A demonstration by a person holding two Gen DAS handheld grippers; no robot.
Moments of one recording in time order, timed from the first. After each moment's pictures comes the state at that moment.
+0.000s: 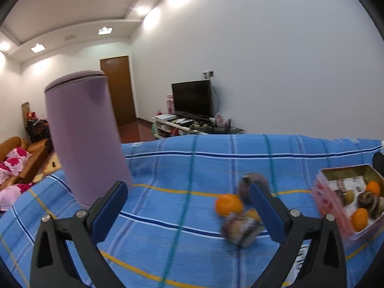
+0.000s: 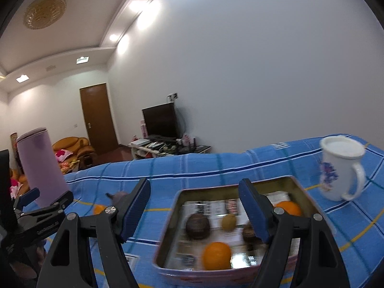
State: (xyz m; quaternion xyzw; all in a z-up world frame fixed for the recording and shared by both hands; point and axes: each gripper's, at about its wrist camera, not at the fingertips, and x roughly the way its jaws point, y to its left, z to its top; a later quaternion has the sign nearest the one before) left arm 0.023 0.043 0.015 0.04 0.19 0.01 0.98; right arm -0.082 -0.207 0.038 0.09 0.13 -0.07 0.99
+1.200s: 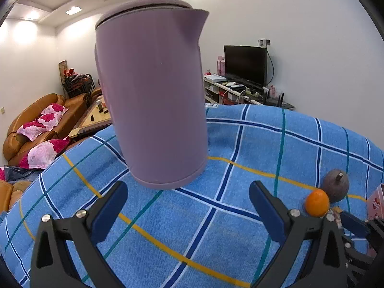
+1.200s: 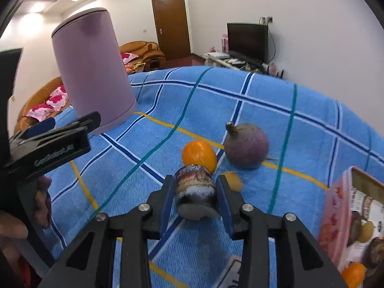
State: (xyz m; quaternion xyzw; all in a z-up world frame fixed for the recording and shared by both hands) left arm 0.069 0.129 0.002 -0.01 0.30 0.15 0.94; right arm 0.053 -0.069 -0.016 -0.02 0.39 0.18 0.91
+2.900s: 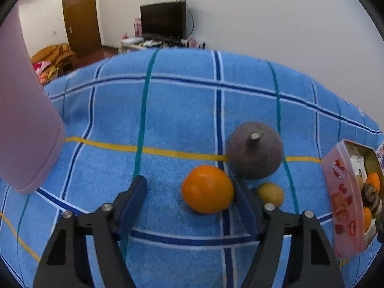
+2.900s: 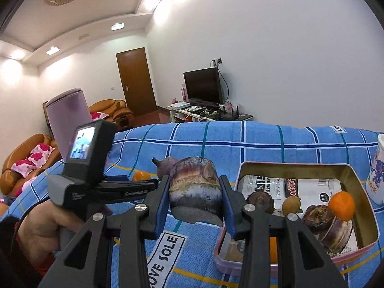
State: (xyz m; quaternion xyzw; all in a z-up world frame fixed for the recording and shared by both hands) left arm 0.143 0.017 -0.041 0.01 0.44 -0.09 0.89; right arm -0.038 -0.169 0.022 0.06 0.23 0.07 0.97
